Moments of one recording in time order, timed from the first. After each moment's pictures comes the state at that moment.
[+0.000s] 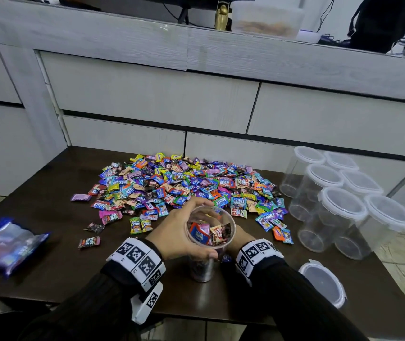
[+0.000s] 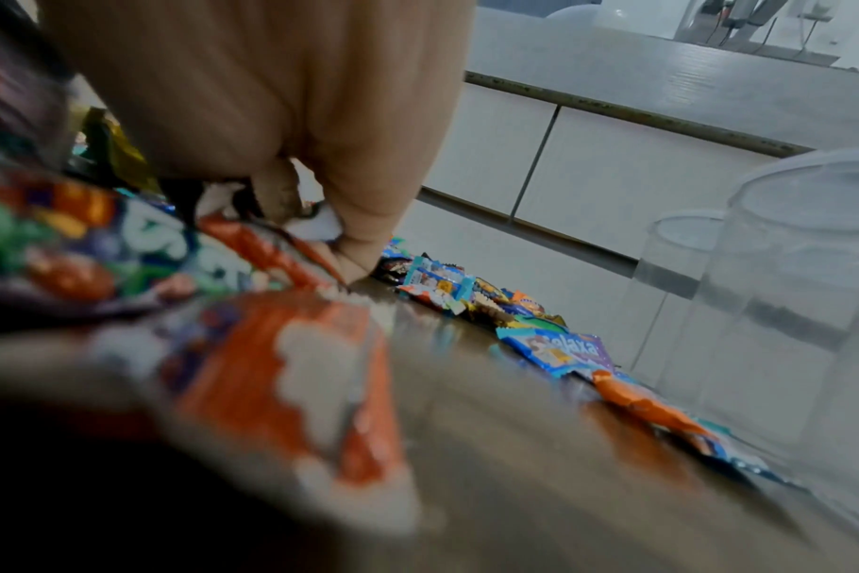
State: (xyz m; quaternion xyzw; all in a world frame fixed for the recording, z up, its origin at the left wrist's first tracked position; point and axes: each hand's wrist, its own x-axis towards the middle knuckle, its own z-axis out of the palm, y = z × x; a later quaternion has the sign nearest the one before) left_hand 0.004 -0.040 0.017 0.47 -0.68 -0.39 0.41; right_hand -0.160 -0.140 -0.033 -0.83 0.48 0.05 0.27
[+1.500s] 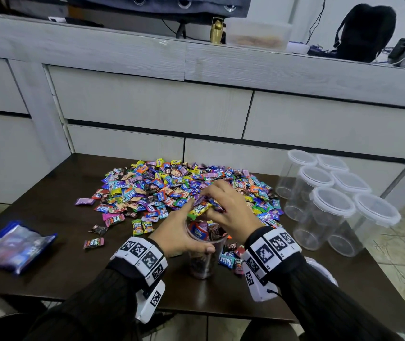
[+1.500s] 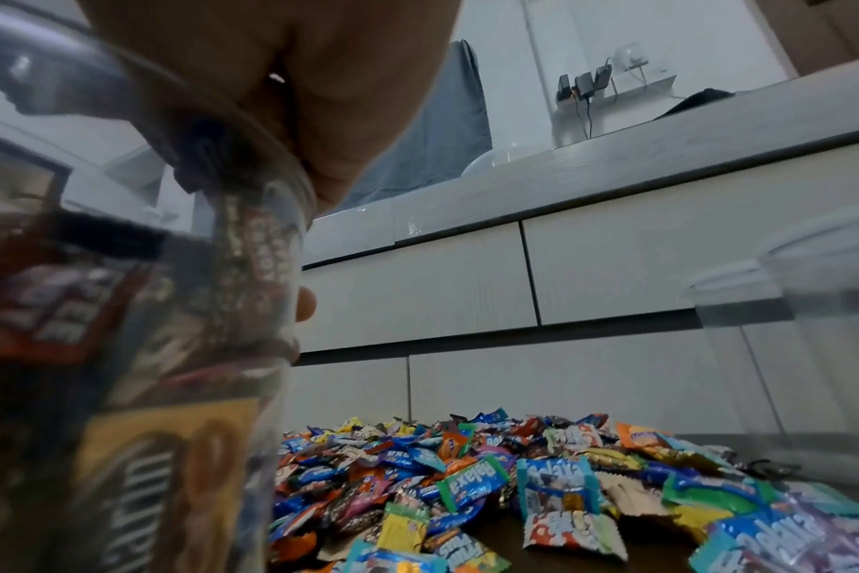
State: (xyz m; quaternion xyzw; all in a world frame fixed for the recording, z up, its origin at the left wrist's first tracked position) left_hand 0.004 -0.041 0.007 0.49 -0.63 -0.41 0.43; right_hand -0.162 -0.082 0.075 -0.90 0.27 -0.30 0.15
